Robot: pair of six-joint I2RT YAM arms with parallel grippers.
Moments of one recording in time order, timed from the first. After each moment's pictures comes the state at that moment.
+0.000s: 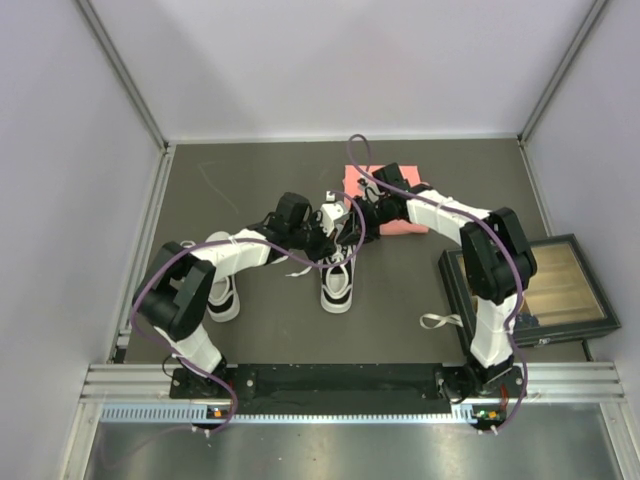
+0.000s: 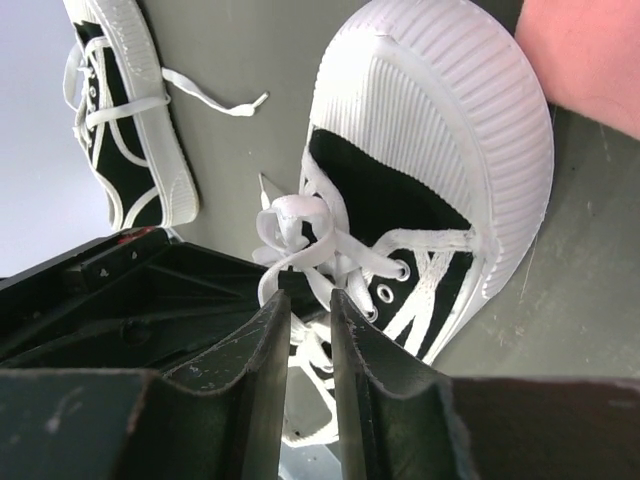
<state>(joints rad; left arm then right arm) -0.57 1.68 0.96 0.01 0.53 0.24 0.48 1.93 1.36 -0.41 -0.65 0.67</state>
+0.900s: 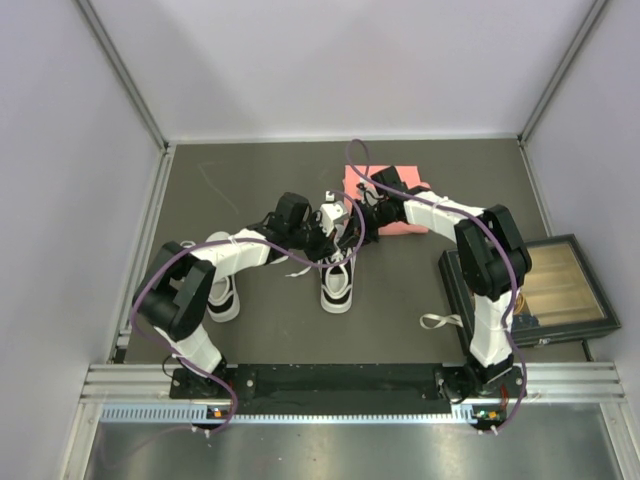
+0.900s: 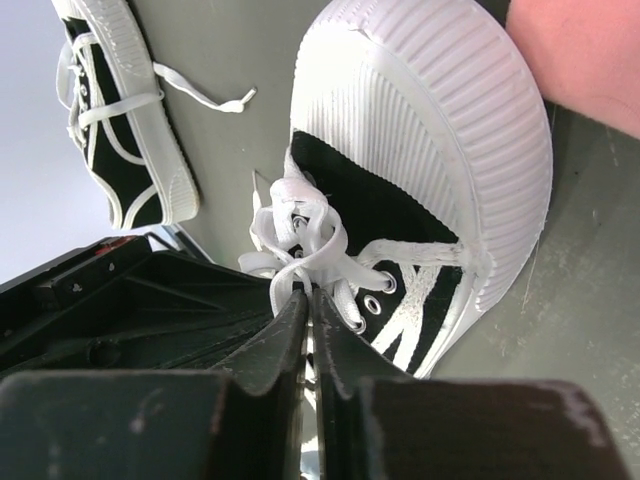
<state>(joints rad) -0.56 1.68 0.96 0.00 0.53 0.24 0.48 1.97 1.36 -0.40 -0.69 0.69</state>
